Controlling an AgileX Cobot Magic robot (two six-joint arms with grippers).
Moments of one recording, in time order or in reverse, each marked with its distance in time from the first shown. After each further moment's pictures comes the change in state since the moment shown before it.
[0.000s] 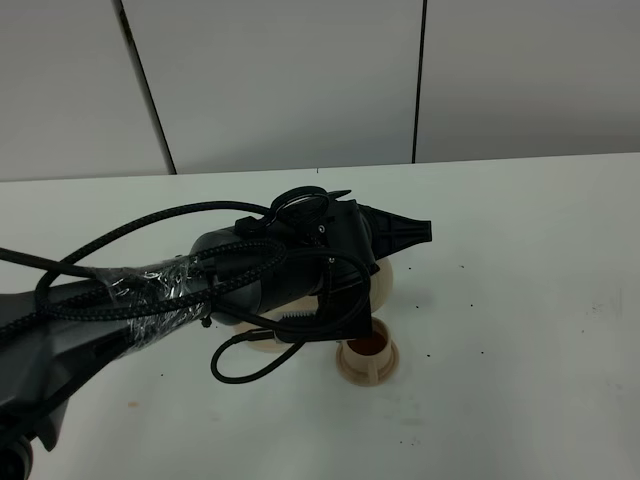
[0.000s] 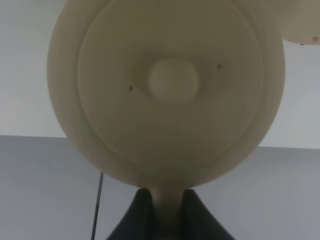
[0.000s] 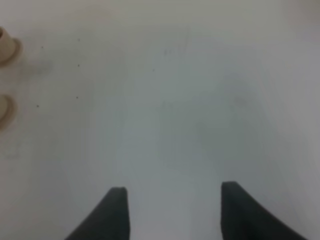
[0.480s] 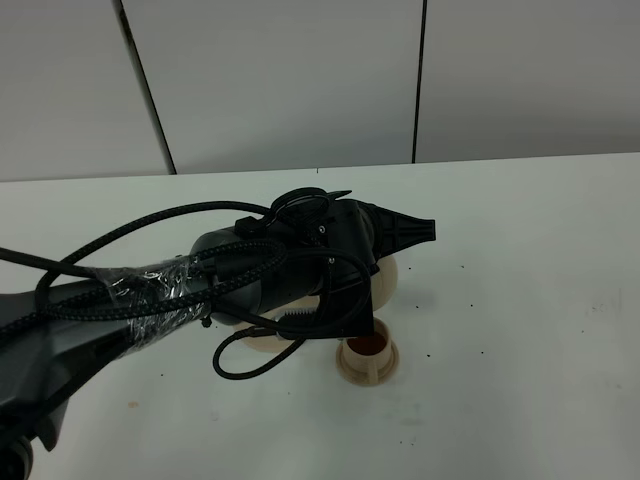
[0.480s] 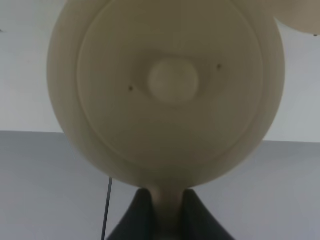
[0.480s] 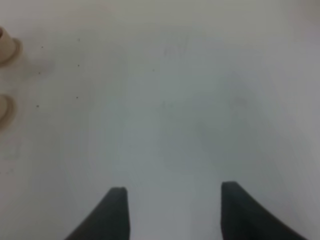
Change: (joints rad) left arm 0.000 0.000 0.000 0.011 -0.026 0.003; right arm 0.000 0.000 0.000 0.000 0.000 0.000
